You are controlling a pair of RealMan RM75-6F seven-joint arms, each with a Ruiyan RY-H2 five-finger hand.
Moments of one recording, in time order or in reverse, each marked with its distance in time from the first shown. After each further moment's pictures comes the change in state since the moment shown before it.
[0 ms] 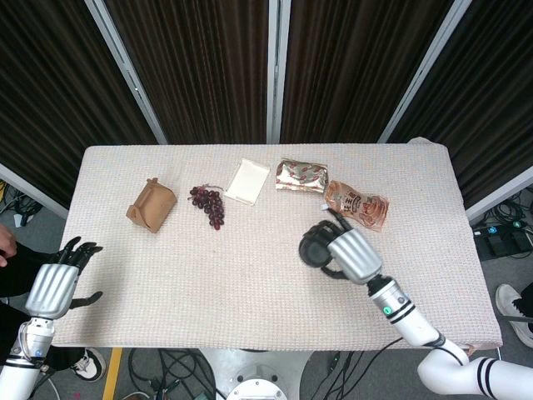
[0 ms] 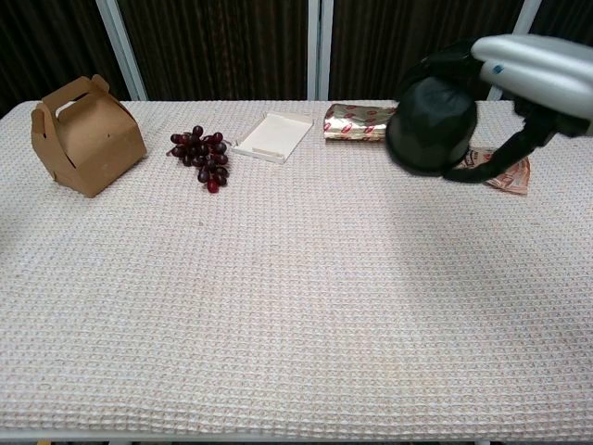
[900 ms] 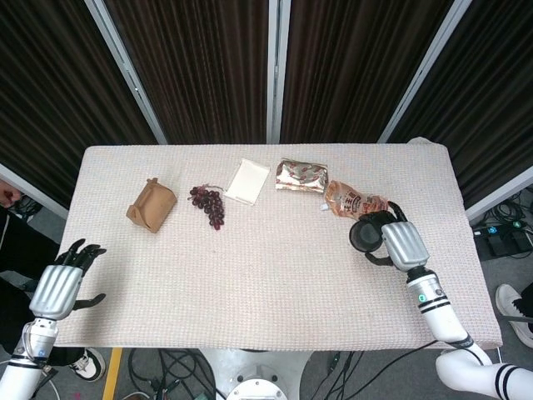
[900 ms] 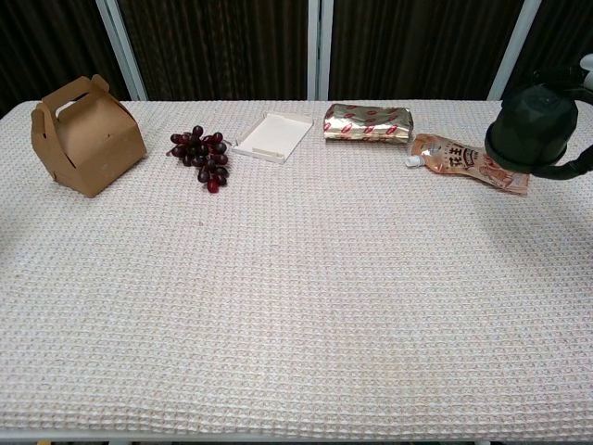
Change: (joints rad) left arm -0.005 -0.012 0.007 0.005 0.003 -0.017 0.004; right arm -0.072 0.019 0.001 0.097 0.189 -0.051 0.158
